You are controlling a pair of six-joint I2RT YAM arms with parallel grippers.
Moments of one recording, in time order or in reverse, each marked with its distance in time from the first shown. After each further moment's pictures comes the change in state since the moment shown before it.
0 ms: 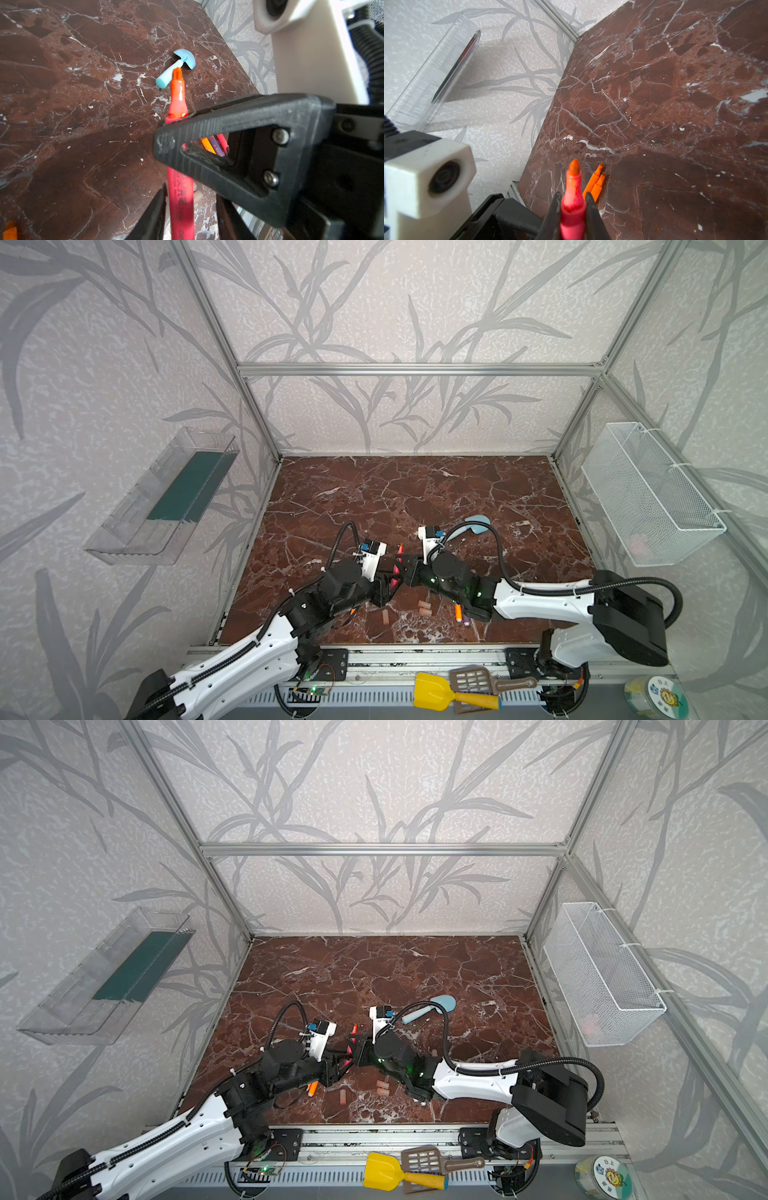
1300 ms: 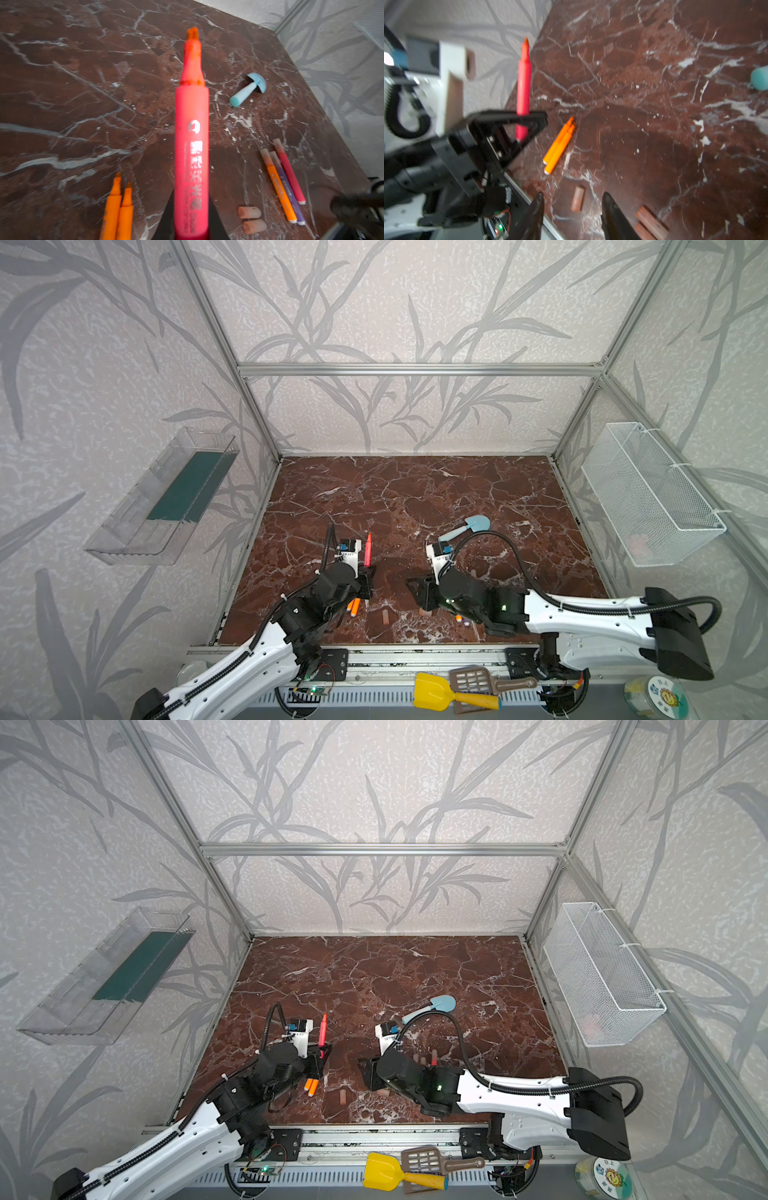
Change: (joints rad) left arm 0.094 -0.099 -0.031 -0.192 -0.345 -0.046; right arm 0.163 -0.187 0.061 -0.592 0.093 -0.046
